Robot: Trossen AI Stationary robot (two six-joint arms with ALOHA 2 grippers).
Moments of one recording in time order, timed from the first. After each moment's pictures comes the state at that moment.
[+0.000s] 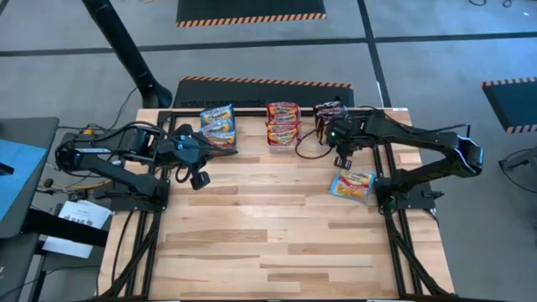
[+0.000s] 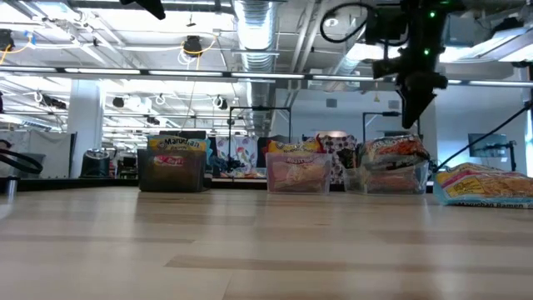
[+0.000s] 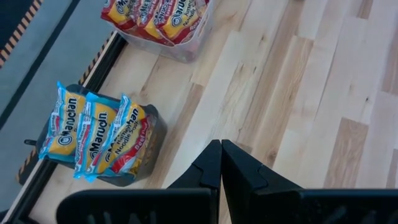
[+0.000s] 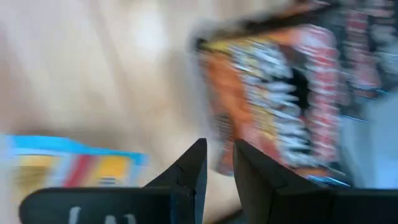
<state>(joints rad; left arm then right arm) -0.09 1.15 1.41 -1.15 -0.43 -0.33 -0.40 1.25 1.00 -1.02 0.33 -0.16</state>
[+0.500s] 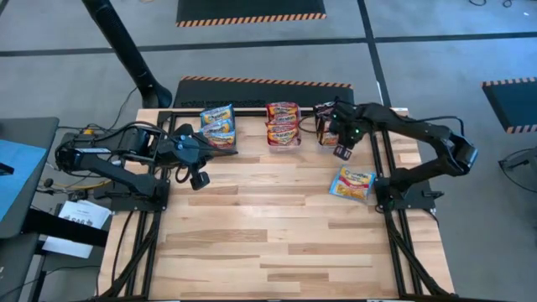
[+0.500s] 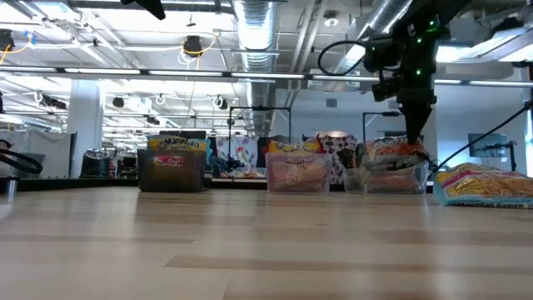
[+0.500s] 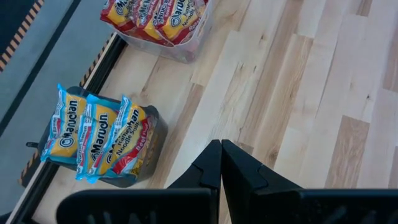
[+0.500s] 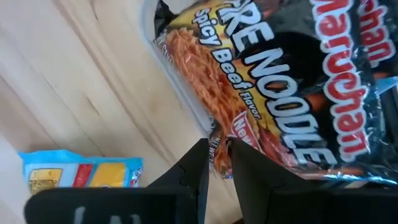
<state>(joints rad) -0.09 1.15 1.41 -1.15 -0.43 -0.32 -0.66 1.34 1.00 -1.01 0.13 -0.16</state>
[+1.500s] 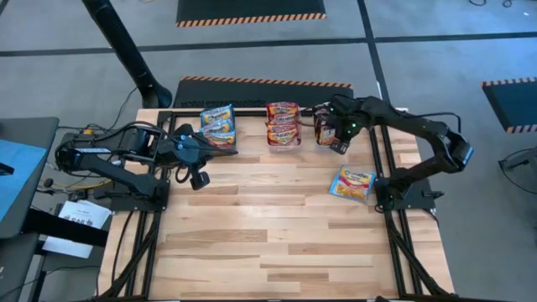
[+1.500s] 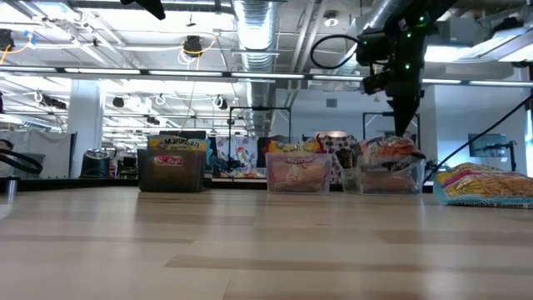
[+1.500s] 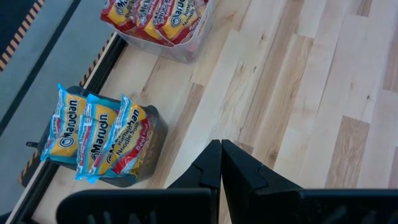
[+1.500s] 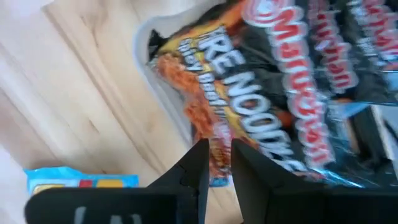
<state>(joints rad) -0.09 1.15 1.41 -1.15 -0.43 -0.32 -0.66 1.40 1.11 -1.03 0.13 -0.18</state>
